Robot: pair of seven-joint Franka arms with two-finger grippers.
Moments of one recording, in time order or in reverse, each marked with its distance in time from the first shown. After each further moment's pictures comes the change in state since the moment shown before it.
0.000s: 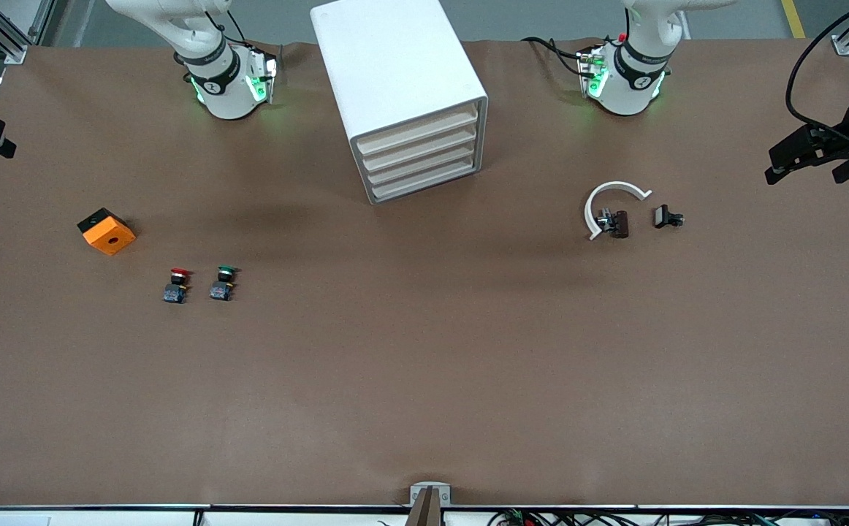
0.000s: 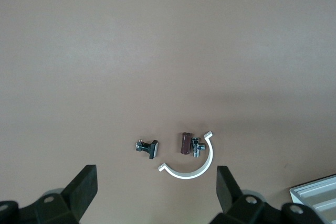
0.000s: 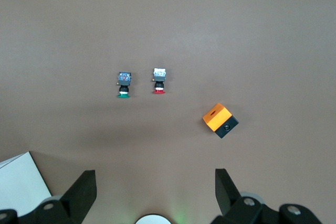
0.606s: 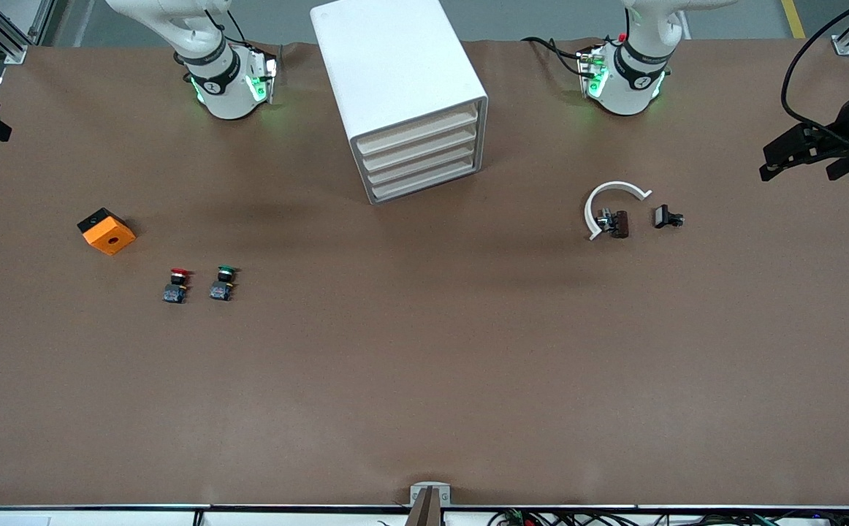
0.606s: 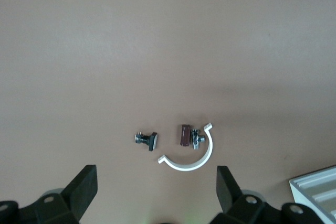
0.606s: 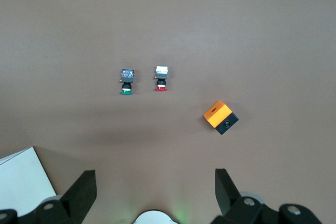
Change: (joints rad) left arm -0.001 0.011 -0.004 -0.002 0.000 -0.044 -0.002; right arm 0.001 -0.027 0.008 0.007 0.000 -0.019 0.000
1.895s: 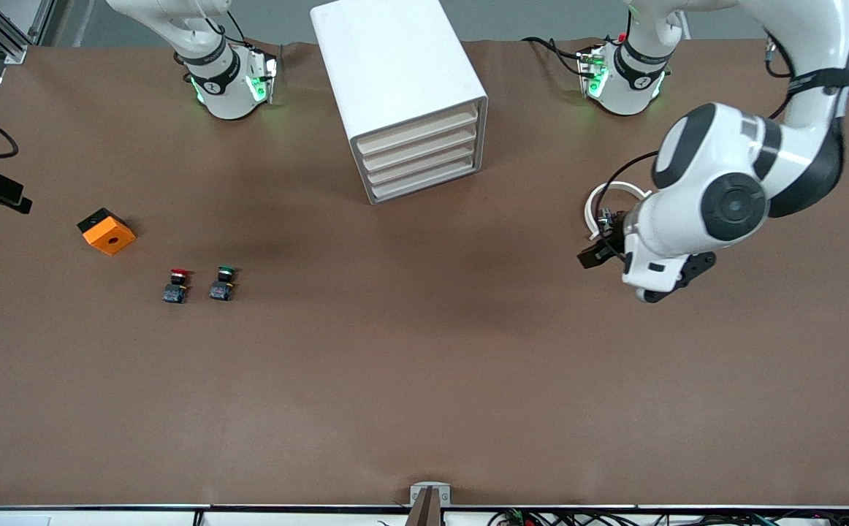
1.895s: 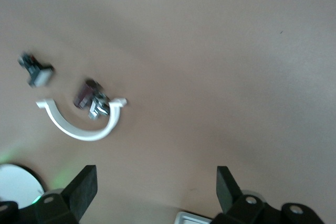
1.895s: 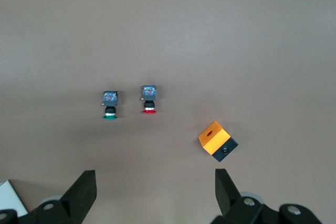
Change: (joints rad) left arm -0.106 0.415 -0.283 -0.001 -0.004 0.174 -1.002; right arm -0.034 0.199 -0.016 -0.009 -0.001 0.172 0.000
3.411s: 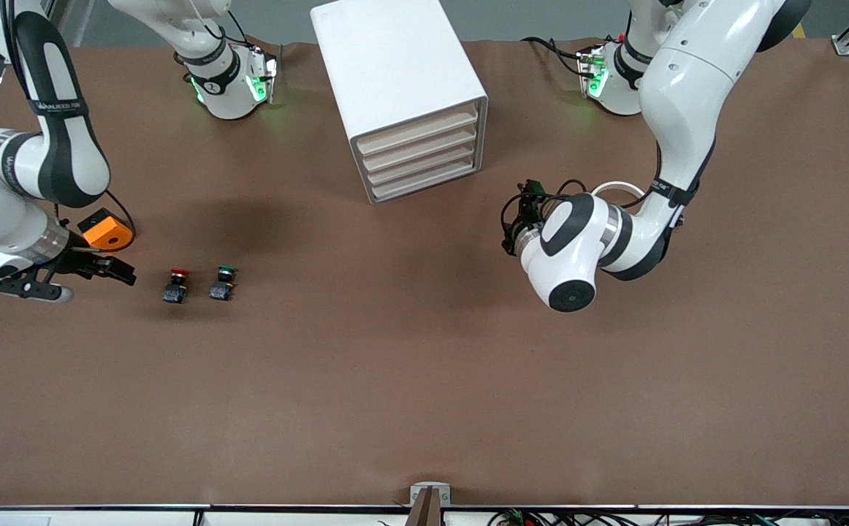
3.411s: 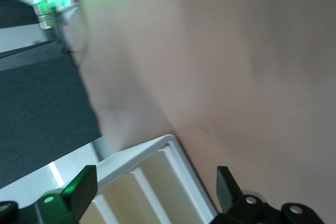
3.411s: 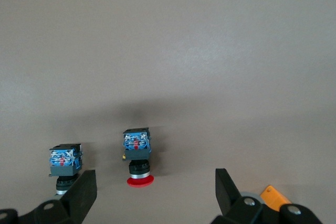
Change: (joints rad) left arm -0.132 0.359 -0.002 0.092 -0.303 -0.247 -0.785; right arm -0.035 0.118 0.013 -0.603 0.082 0.818 0.027
